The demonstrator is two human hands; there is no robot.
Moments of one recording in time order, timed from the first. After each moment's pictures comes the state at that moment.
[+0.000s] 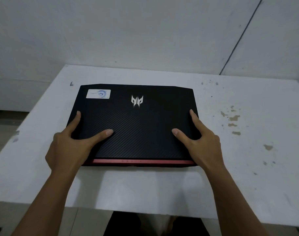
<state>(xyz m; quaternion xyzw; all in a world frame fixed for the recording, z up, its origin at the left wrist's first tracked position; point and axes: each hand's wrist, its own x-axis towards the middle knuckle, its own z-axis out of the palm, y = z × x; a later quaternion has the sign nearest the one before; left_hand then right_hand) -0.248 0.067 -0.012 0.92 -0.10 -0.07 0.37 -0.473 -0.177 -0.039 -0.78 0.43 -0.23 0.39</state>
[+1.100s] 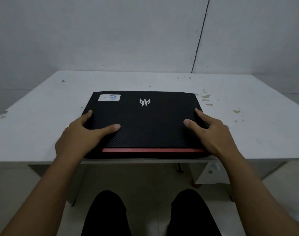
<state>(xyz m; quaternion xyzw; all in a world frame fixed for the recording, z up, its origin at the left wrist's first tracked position) -0.356 0.105 -0.063 0.89 -0.21 -0.09 0.39 -0.609 -0.138 -0.089 -0.79 0.43 -0.29 0.34</state>
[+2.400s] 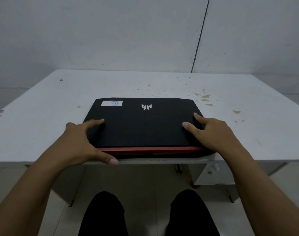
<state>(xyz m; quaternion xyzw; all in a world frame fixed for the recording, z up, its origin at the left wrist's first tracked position) -0.355 0.124 -0.052 0.88 -0.35 -0.19 0.25 -0.603 -0.156 -0.083 -0.86 0.47 -0.13 0.18</state>
